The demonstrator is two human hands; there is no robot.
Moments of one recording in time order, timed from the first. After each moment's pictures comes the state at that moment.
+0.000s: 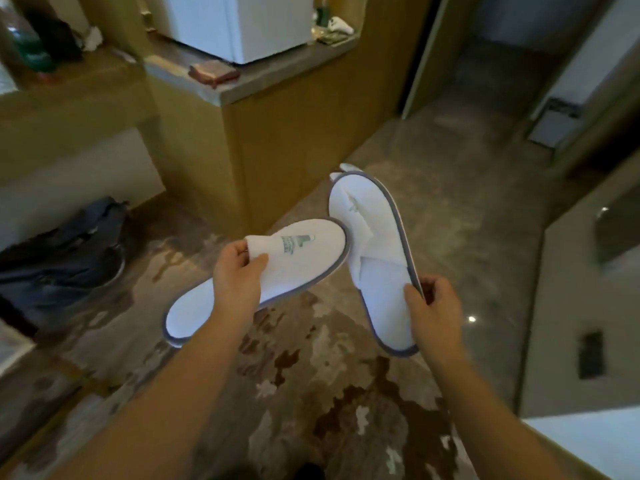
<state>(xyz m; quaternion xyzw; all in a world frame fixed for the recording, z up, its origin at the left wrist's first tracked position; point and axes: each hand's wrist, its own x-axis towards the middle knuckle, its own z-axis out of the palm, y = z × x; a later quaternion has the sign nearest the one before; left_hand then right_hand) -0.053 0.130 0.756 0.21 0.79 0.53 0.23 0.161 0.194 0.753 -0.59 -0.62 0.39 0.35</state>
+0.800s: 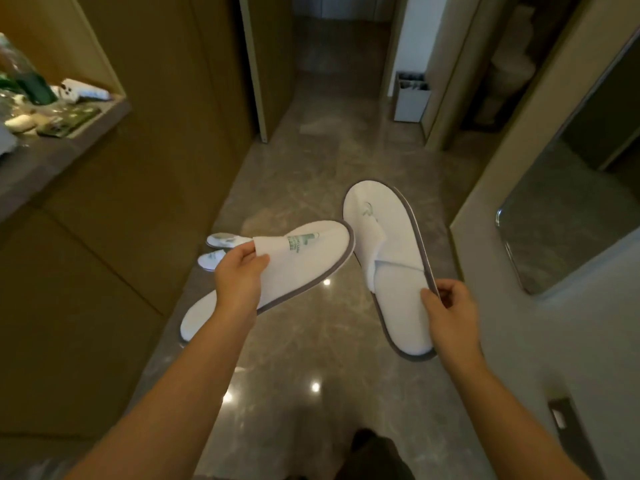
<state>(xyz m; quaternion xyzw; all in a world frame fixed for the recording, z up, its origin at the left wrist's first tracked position) 0.061 0.818 0.765 0.31 0.67 0.52 0.43 0.298 0.770 0.747 -0.70 -0.43 0.29 0.49</state>
